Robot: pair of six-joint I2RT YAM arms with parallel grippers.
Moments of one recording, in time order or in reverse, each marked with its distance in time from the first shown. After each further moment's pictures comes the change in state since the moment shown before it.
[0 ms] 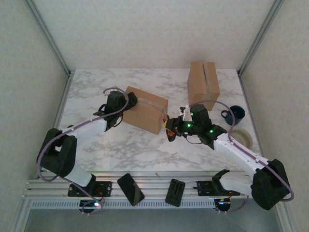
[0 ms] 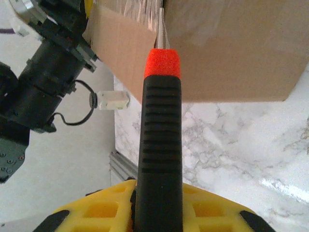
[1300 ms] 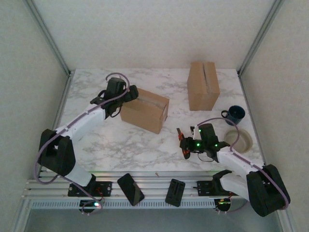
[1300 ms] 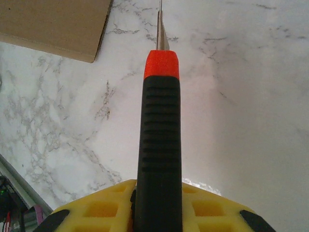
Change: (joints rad) left arm -0.001 -0.013 0.305 -0.379 0.010 0.164; right arm -0.172 -0.047 -0.391 0.068 0.103 -0.420
